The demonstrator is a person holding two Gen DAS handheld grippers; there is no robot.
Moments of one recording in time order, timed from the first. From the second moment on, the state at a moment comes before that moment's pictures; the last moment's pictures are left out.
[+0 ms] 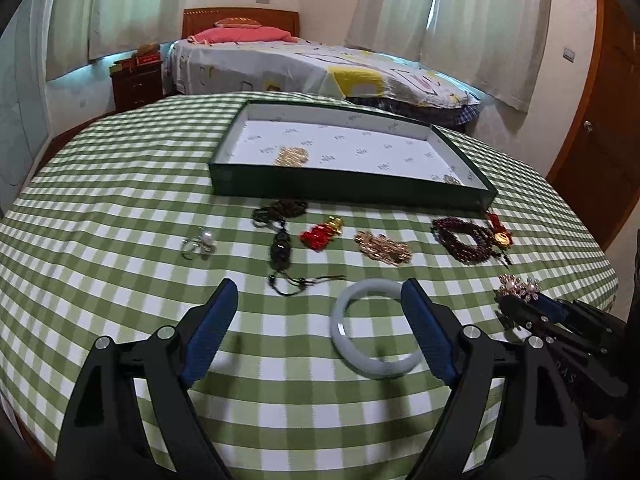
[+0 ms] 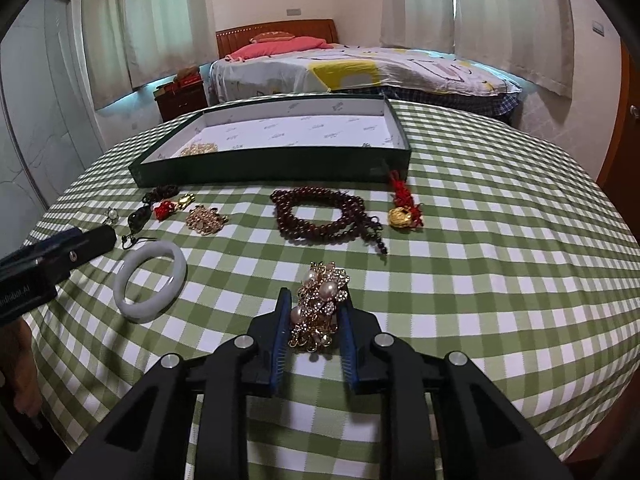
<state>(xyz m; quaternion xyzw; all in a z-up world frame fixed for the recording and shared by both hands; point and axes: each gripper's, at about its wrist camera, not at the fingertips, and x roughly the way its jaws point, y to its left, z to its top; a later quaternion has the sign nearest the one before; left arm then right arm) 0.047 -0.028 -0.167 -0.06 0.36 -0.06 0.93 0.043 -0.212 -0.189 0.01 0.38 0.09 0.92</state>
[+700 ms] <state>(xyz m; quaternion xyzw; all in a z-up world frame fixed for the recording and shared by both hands) 0.060 -0.075 -0.195 -0.01 0.40 -0.09 0.91 0.042 -0.233 -0.188 0.04 0.37 0.09 0.93</state>
